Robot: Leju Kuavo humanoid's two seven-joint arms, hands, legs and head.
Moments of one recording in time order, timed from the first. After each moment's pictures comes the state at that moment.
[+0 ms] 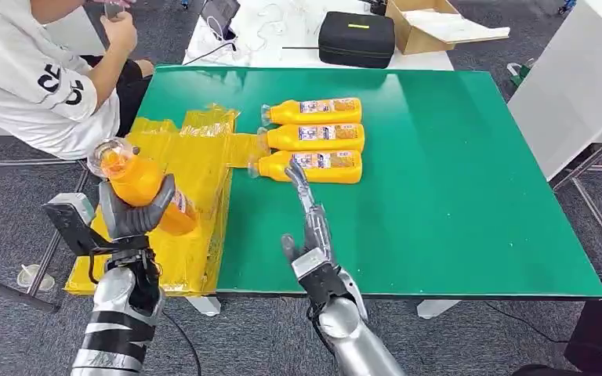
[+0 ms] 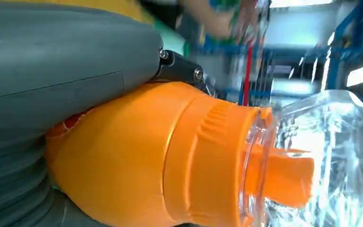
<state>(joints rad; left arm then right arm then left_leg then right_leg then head) -0.31 -0.23 -0.08 -1.14 -0.02 0.17 -0.69 -0.19 0.24 0.49 -1.29 0.25 -0.31 -0.63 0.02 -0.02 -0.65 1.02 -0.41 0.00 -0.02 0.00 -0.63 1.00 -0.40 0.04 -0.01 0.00</state>
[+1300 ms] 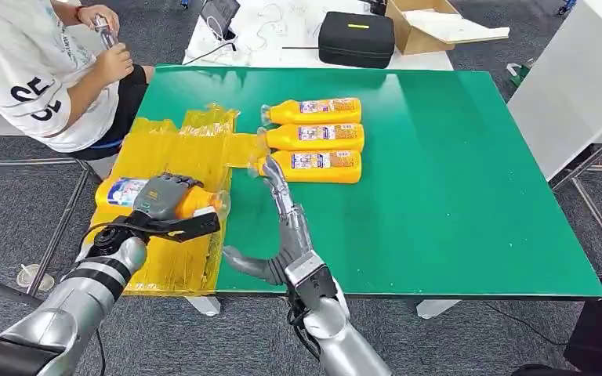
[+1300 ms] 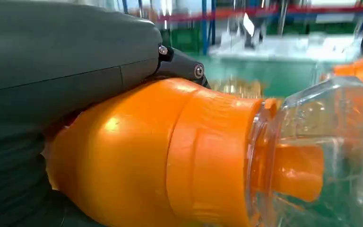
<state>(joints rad) -0.71 0.02 -0.39 -0.39 -1.04 0.12 -0.59 -0.22 0.27 0.58 -1.26 0.13 -0.21 -0.66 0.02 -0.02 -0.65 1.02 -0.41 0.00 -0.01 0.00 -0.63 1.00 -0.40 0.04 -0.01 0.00</state>
